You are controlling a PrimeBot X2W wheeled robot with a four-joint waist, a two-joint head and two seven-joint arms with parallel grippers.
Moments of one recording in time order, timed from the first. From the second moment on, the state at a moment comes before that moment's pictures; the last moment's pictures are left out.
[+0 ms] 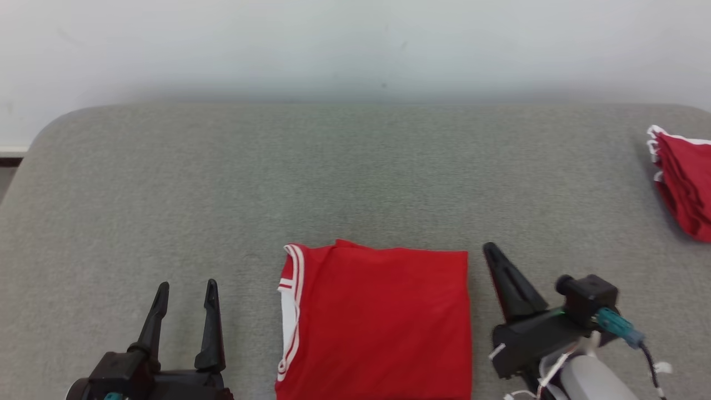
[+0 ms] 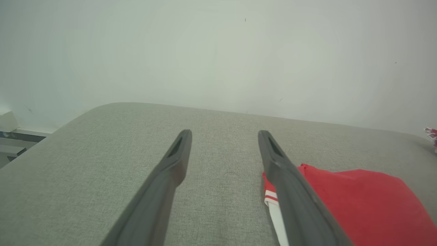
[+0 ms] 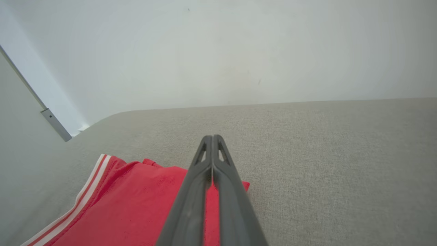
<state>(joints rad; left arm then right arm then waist) -0.05 0.05 -0.04 0.09 -0.18 -0.02 -0.26 -0.32 -0.21 0.39 0.42 0.47 0.13 -0.26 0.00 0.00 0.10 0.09</state>
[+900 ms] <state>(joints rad) 0.06 0.05 0.07 0.02 -0.11 -0.05 -0.26 -0.04 -0.20 0.14 0.16 0.33 0.13 -0.26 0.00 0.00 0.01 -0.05</state>
